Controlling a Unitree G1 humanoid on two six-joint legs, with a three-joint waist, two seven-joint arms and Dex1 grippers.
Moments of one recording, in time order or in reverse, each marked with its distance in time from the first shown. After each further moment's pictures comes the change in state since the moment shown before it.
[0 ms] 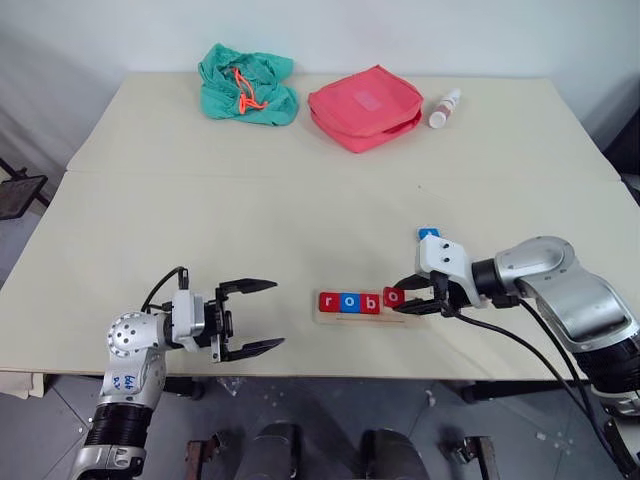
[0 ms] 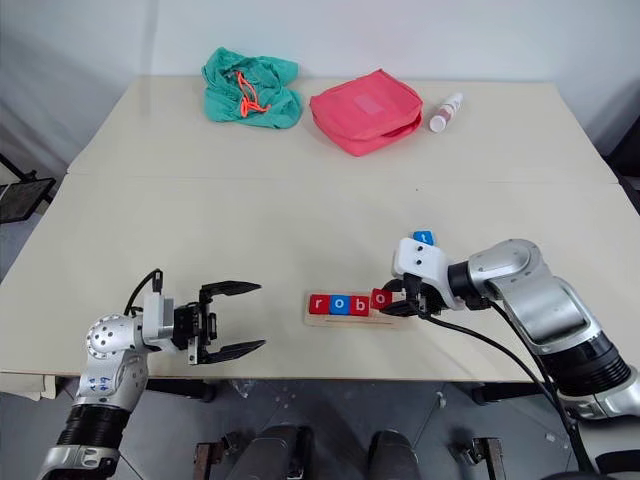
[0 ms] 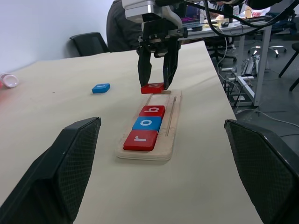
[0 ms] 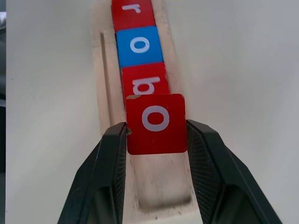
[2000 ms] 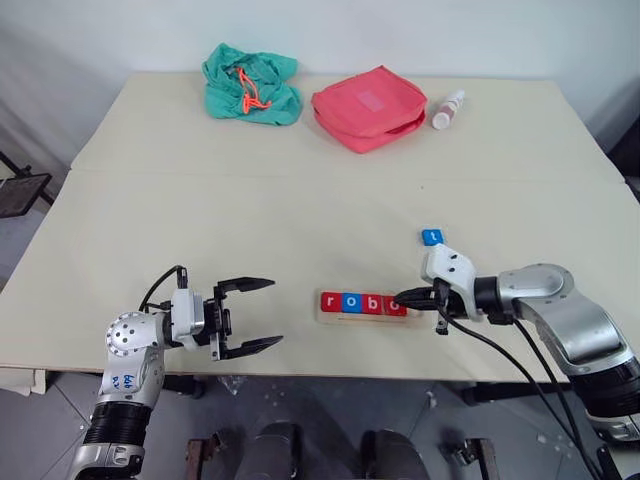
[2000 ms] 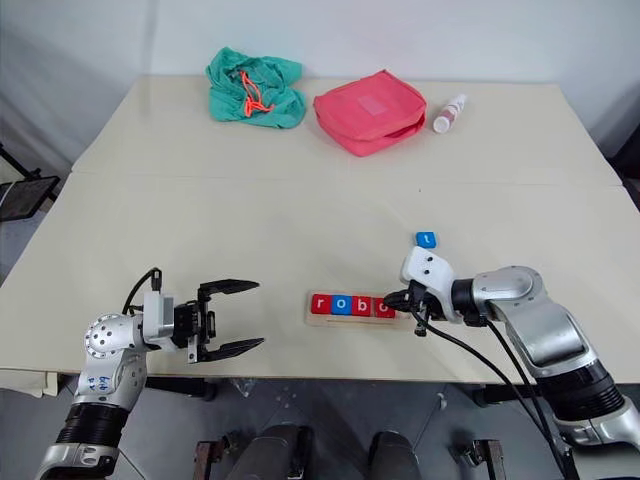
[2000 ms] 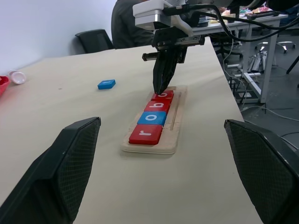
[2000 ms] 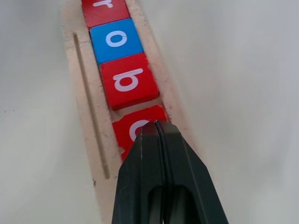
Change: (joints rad) left arm -0.014 0.008 -0.002 0.020 0.005 -0.020 0.012; right arm 0.156 0.058 -0.108 -0.004 0.023 -0.024 -0.138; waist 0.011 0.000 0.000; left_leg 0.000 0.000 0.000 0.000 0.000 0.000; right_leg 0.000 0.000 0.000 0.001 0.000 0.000
